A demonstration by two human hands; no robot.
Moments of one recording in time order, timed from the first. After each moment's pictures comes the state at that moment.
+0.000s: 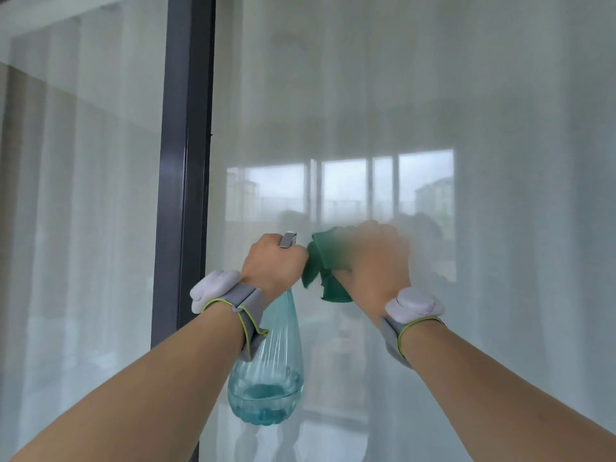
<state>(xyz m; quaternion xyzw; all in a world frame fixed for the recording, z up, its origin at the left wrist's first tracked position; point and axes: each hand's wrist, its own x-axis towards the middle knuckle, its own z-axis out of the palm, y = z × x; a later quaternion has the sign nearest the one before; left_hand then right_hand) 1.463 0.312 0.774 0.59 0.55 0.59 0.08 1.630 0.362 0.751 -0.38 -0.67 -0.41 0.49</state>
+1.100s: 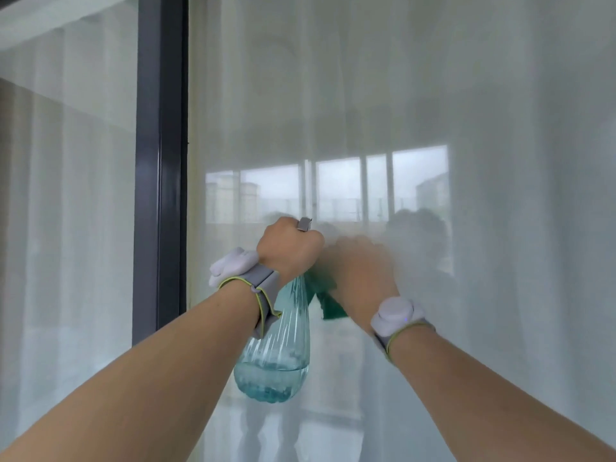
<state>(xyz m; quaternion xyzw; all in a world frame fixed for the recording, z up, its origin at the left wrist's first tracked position) 1.528 0.308 0.811 0.62 0.56 0.55 0.05 1.660 0.380 0.741 -0.37 -0.67 -0.50 0.41</state>
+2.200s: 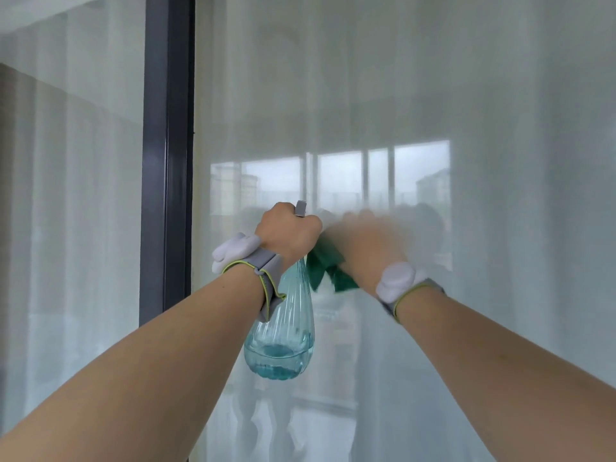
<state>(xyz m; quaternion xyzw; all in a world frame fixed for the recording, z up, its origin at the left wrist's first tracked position) 1.527 0.292 0.812 0.60 0.56 0.57 0.02 1.674 0.378 0.770 -0.38 -0.65 -0.57 0.35</state>
